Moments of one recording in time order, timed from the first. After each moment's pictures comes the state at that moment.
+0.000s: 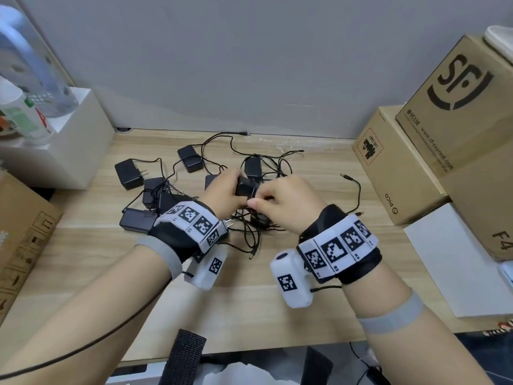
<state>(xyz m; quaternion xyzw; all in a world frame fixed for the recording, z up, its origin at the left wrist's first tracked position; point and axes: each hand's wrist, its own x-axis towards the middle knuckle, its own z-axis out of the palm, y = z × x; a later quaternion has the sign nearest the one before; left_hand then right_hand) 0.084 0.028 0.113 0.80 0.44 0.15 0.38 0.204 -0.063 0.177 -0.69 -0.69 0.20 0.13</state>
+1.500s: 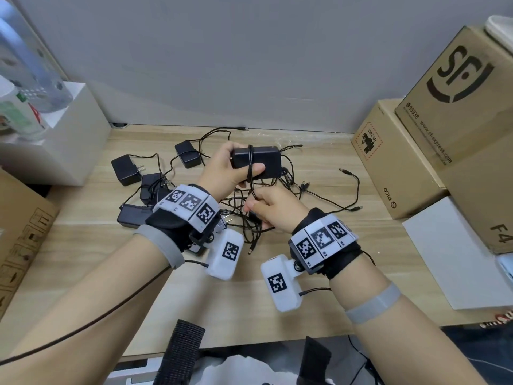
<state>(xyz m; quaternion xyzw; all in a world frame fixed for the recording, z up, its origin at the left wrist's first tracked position) 0.094 0.030 0.131 0.62 0.39 0.32 0.60 0.202 -0.056 0.134 -0.67 -0.59 0.39 0.21</state>
